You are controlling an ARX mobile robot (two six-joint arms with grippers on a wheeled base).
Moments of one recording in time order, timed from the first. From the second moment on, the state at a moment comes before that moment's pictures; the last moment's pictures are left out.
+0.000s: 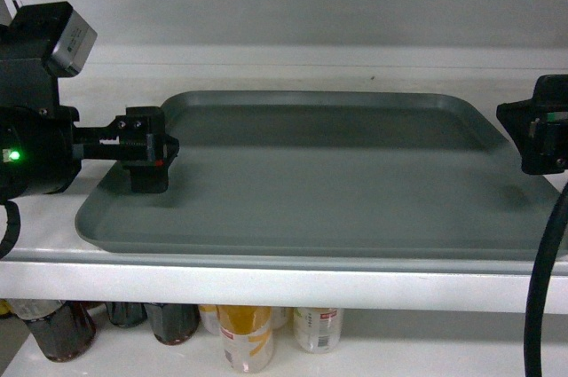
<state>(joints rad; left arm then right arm) -0.16 1.71 0.70 0.55 0.07 -0.07 0.10 1.61 0.61 0.70 -0.08 0.03</state>
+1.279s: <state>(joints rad) -0.23 1.83 0.81 0.56 -0.01 -0.07 0.17 1.80 0.77 0.57 0.05 0.14</state>
